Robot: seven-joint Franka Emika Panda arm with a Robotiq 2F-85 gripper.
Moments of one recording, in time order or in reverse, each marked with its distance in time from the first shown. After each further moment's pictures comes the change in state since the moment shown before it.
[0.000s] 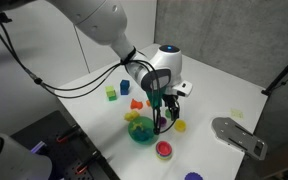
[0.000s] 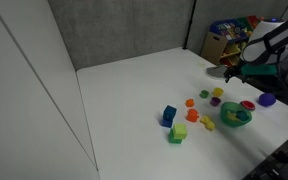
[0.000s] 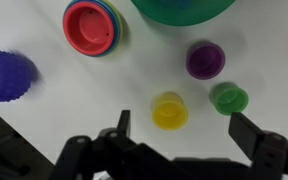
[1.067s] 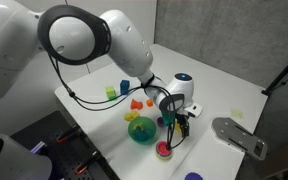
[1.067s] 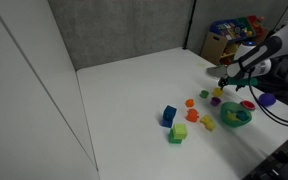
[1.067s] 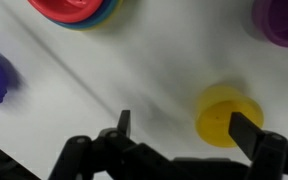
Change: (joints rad) arm -0.047 0.412 -0.034 0.365 0.049 0.001 0.094
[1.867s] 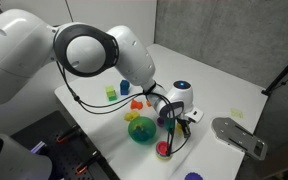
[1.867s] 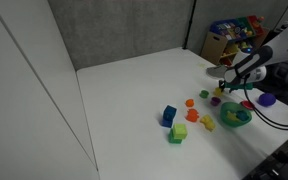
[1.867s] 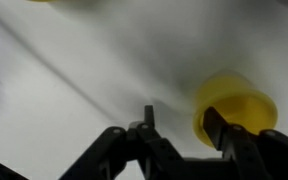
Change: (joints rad) arm -0.013 0.109 -0.003 0.076 0.046 0.114 0.013
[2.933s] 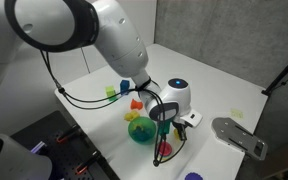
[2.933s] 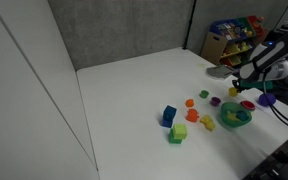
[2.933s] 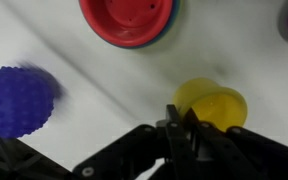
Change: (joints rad) arm -0.004 -0.238 -0.021 -0.314 0.008 0.070 -0.058
